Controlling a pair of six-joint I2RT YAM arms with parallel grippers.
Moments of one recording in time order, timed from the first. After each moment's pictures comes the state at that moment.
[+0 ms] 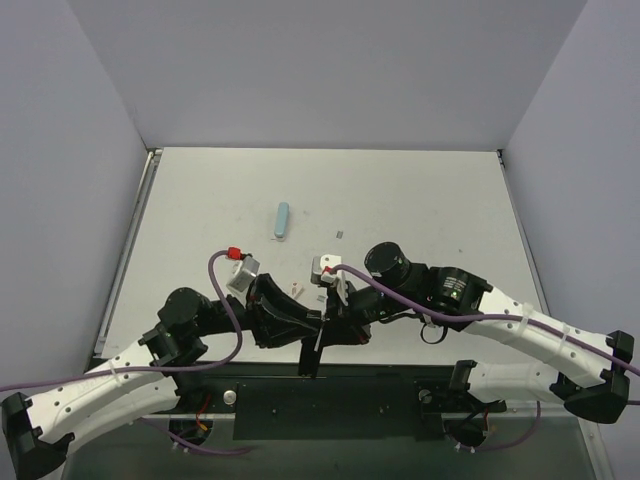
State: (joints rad) left arm -0.96 0.63 0.48 0.40 0.56 -0.67; right arm 1.11 1.11 1.12 -0.58 -0.54 0.09
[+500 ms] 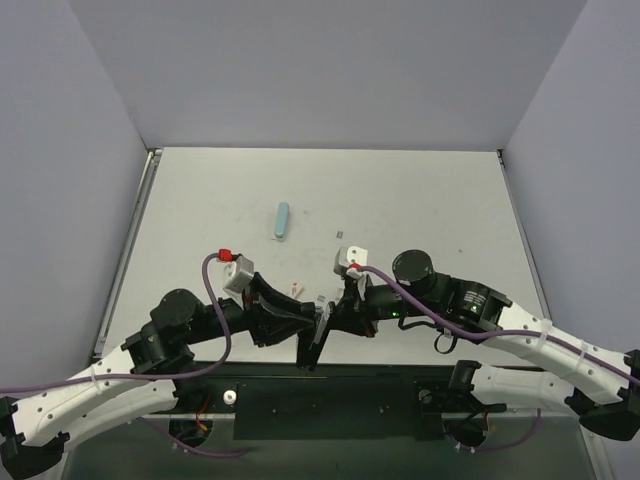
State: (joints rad) left arm -1.03 0.57 0.57 0.12 0.35 -0.53; right arm 1.07 0.97 0.99 -0.44 -0.45 0.09
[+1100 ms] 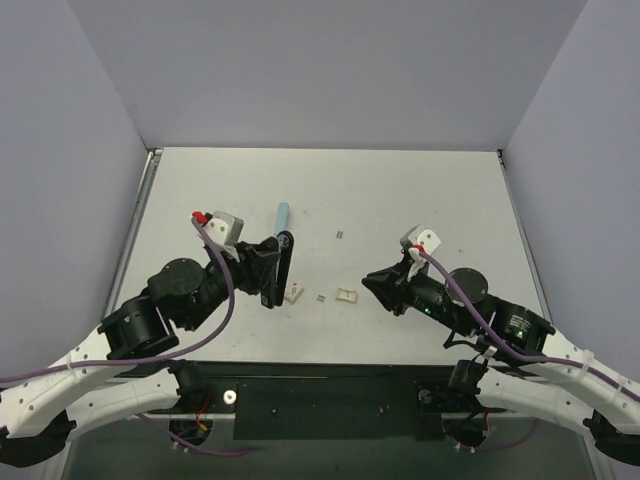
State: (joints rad) left arm -1.05 0.69 0.96 -0.39 -0.38 -0.35; right arm 1.04 0.68 0.86 -0.37 0.15 0.20
